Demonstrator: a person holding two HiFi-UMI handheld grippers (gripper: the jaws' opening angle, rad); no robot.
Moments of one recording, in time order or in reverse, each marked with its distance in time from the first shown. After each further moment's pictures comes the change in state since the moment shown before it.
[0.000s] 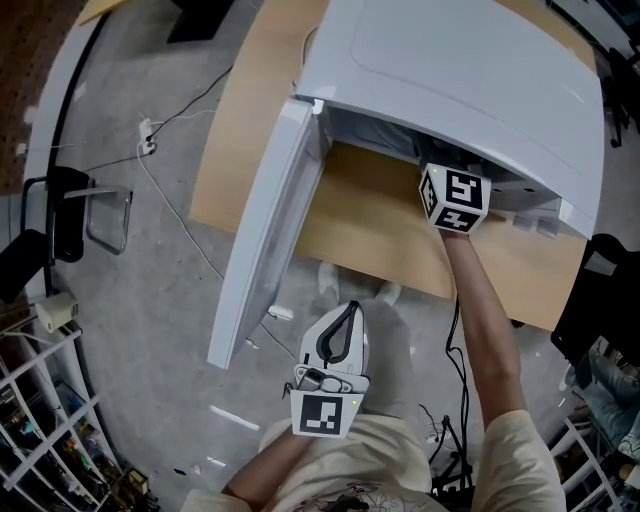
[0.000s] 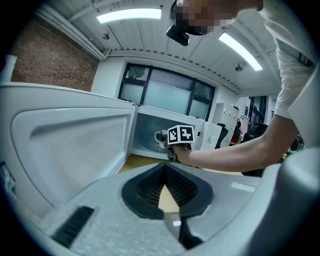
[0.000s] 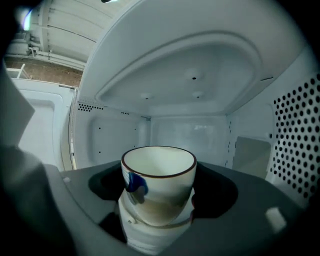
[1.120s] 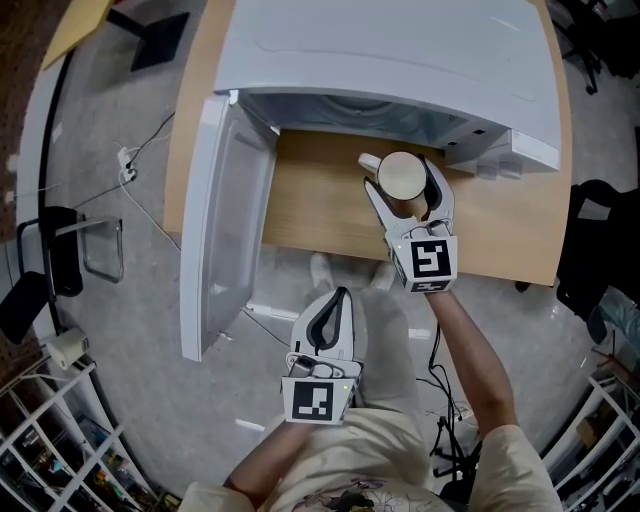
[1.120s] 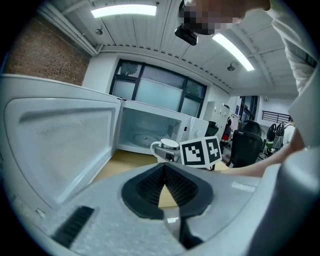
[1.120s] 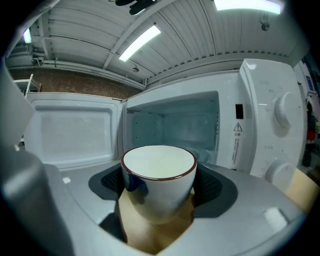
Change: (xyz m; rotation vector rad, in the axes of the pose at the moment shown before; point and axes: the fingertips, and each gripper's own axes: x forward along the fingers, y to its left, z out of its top) left arm 0.000 -0.040 -0.024 0.044 0.034 -0.106; right arm -0.150 0.033 -0.051 0.025 0.068 0.099
